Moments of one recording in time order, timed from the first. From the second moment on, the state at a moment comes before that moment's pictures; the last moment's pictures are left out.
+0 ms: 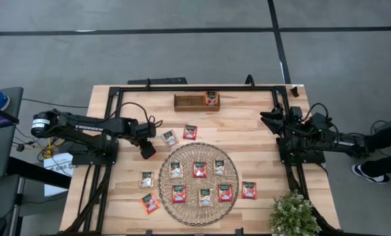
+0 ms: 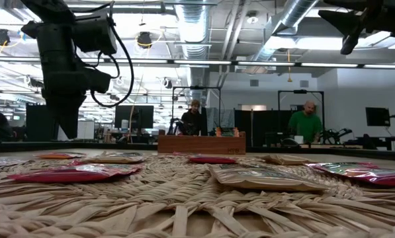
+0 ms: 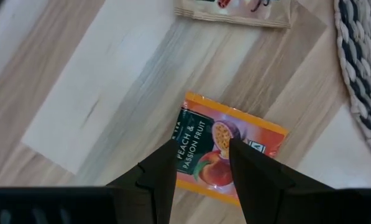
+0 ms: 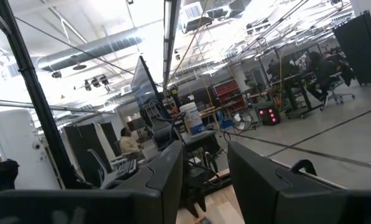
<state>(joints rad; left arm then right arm) 0.14 1.19 0.59 -0.67 -0.07 -0.46 -0.11 0.07 0.22 0.16 0.08 0.31</state>
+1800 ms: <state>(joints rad) 0.26 1.45 0.73 -0.67 0.05 -0.38 -0.11 0.07 0.22 0.10 0.08 0.35</state>
